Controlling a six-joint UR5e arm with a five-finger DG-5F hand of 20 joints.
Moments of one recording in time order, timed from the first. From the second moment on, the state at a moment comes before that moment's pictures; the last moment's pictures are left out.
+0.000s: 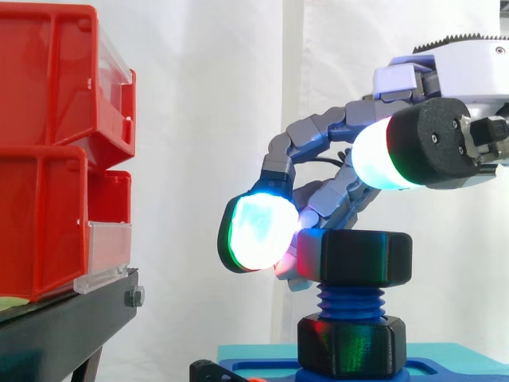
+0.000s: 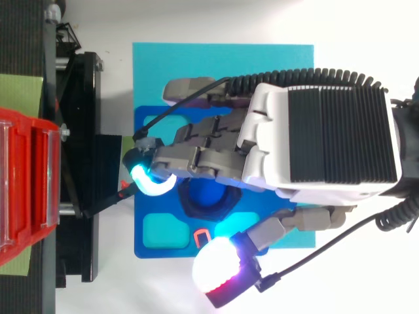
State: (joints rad) arm 0.17 -2.18 -1.24 -2.85 -1.46 -1.22
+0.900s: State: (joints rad) arm 0.14 -2.18 -1.24 -2.86 -1.47 -1.23
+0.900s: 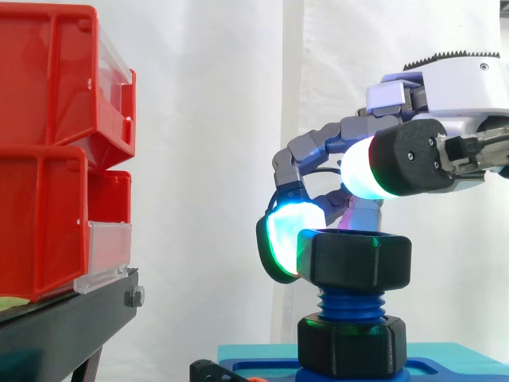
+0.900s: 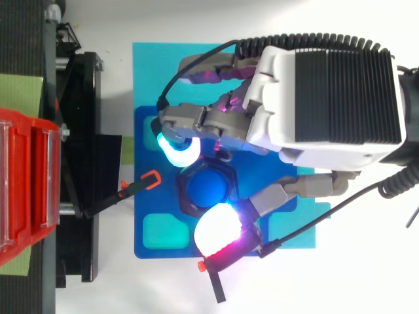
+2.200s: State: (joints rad) arm 0.06 -2.13 -1.17 -2.99 -1.53 -1.23
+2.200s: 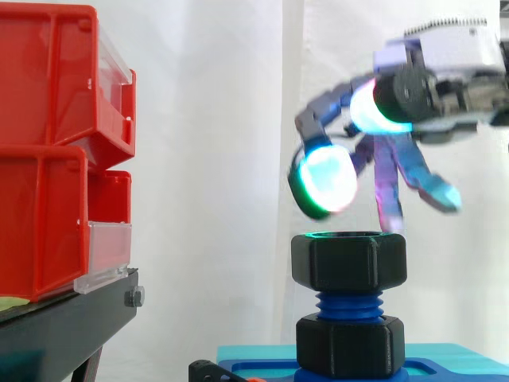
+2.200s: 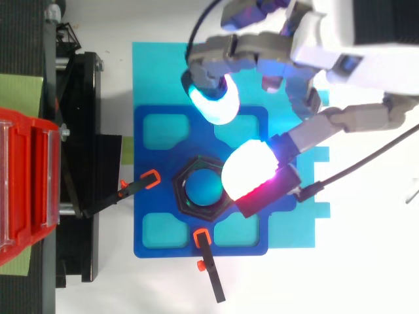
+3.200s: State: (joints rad) arm 0.11 -2.18 -1.15 -2.99 -1.58 -1.20
